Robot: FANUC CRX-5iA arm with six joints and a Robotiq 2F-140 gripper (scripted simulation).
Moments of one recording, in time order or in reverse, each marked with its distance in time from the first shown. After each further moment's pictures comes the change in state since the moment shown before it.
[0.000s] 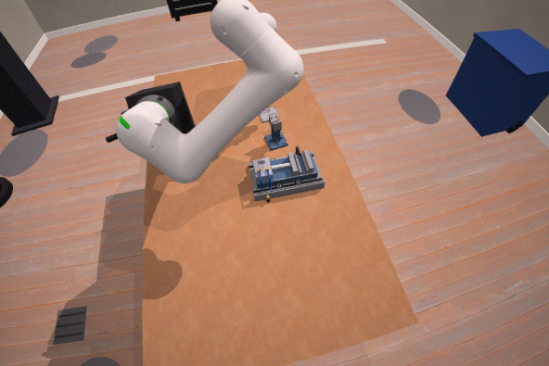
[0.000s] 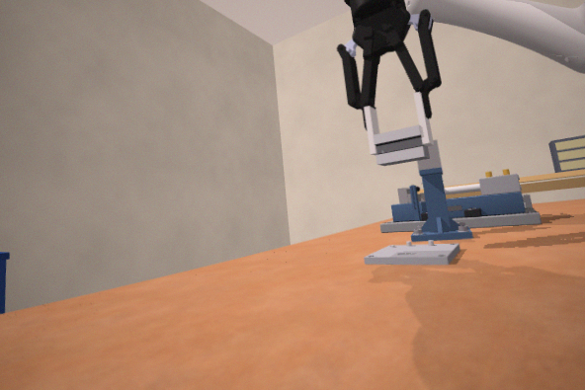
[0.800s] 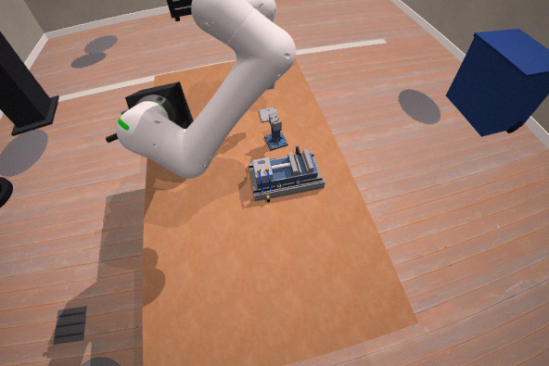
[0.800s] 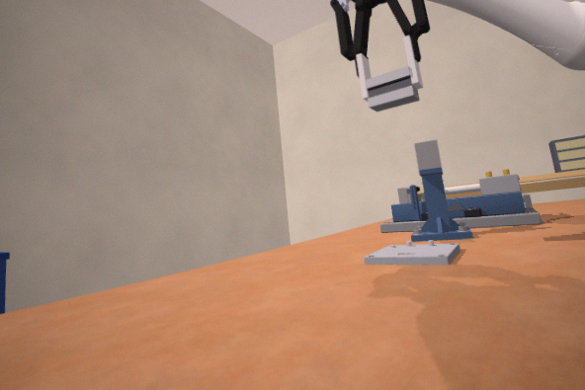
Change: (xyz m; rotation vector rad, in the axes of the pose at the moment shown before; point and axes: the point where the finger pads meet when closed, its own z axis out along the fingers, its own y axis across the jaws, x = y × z) arm 0.000 0.000 -0.078 -0.001 0.001 0.000
